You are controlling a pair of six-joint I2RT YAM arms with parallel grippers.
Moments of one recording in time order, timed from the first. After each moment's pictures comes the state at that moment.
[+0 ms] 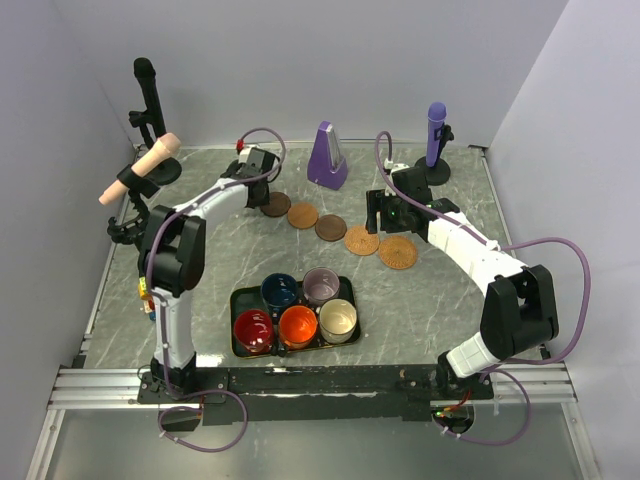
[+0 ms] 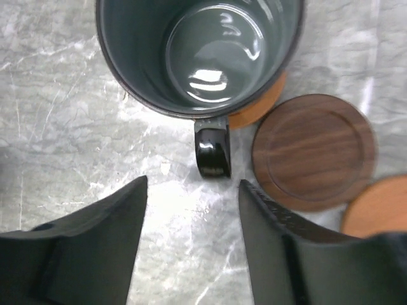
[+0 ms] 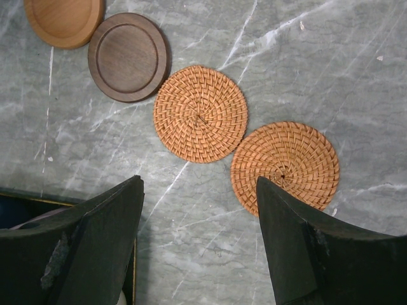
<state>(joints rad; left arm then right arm) -0.37 2.06 1.59 -0.44 -0.51 -0.38 0.34 1.50 1.14 -0.46 -0.03 0.20</state>
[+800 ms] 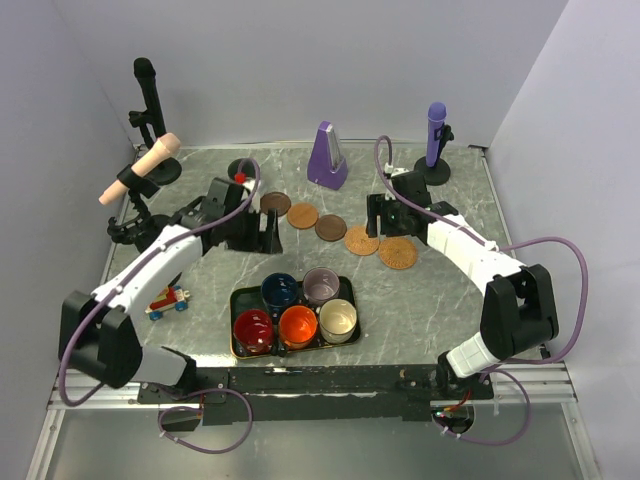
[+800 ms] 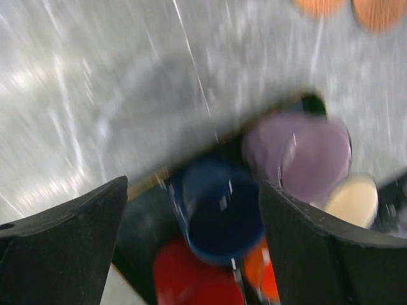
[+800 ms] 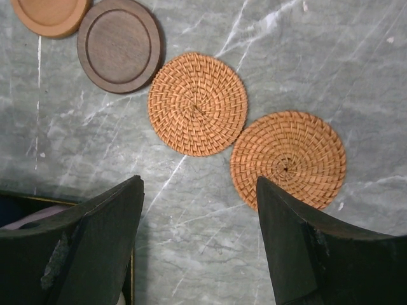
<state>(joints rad) -0.41 1.38 1.12 -0.61 0.23 -0.29 0.34 1.50 1.11 -0.44 -0.02 0.22</state>
